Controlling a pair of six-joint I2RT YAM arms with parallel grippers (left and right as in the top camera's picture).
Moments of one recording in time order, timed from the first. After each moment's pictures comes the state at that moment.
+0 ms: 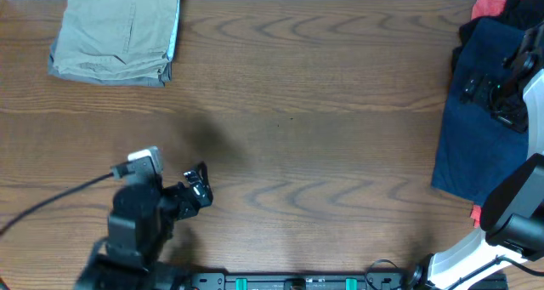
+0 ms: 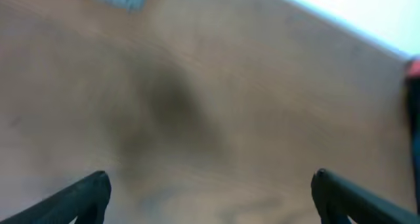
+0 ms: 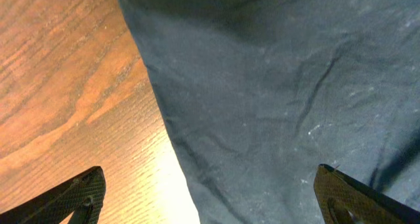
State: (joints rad) left arm -0.28 0.44 0.65 -0.80 -0.08 -0.56; right arm -0.39 1.87 1.57 -1.05 0.04 0.20
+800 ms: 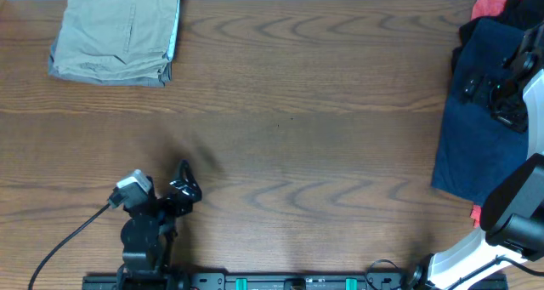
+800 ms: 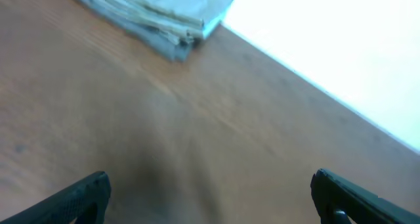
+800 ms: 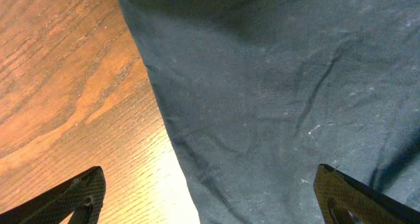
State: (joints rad) left arm -0.05 0.01 0.12 -0.40 -0.10 -0.58; right arm -0.39 1.87 1.57 -1.05 0.04 0.20
